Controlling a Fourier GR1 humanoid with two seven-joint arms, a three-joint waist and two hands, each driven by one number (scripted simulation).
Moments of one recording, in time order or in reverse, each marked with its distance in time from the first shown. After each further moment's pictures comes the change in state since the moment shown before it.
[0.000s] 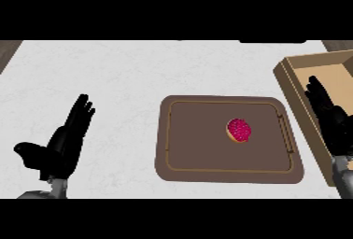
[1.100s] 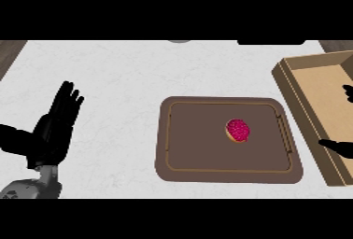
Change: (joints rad) left arm -0.068 -0.022 0.117 -0.005 0.041 0.002 0.076; right arm 0.088 -0.224 -0.132 0.051 0.112 0.133 -0.155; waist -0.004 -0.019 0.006
